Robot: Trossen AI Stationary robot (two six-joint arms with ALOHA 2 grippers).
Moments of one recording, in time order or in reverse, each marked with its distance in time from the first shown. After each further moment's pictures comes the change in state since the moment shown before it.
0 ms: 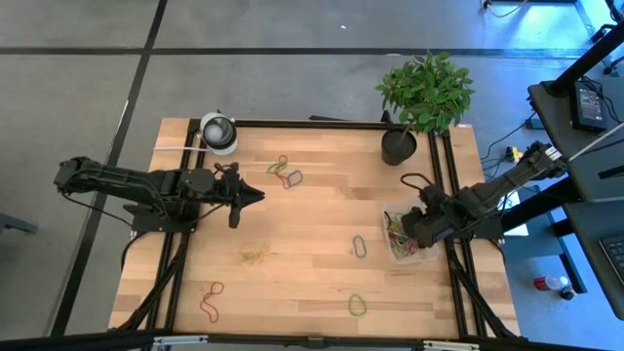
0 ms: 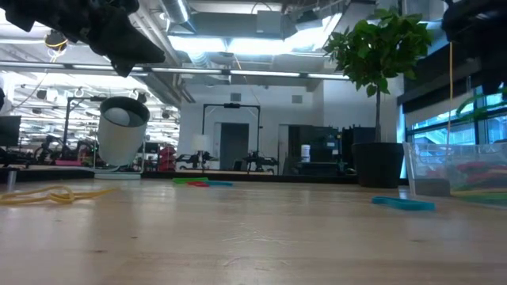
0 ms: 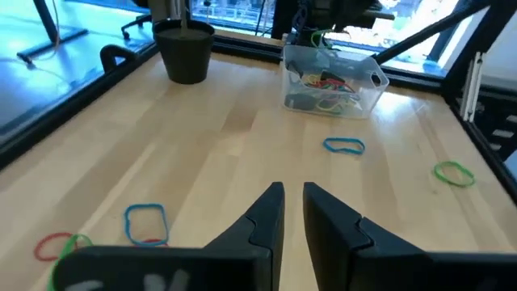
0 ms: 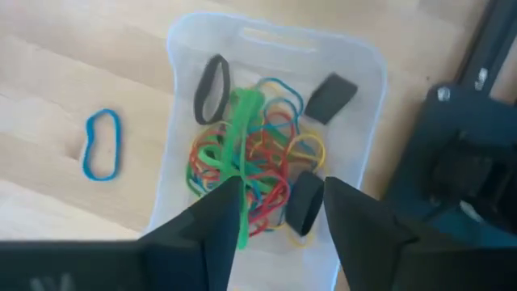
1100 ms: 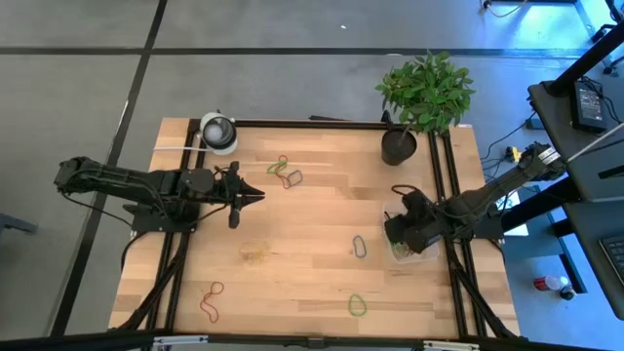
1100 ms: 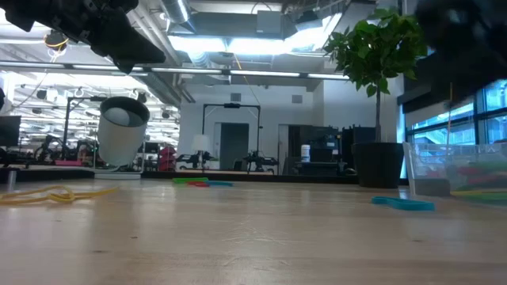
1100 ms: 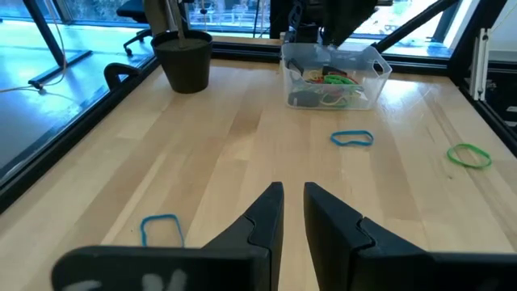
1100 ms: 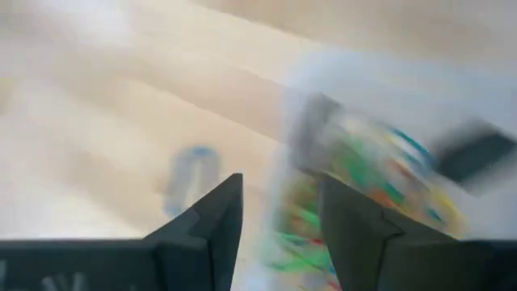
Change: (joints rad) left arm 0.000 0.000 0.000 -0.001 -0.004 0.108; right arm 0.000 0.039 -0.127 0.403 0.200 -0.107
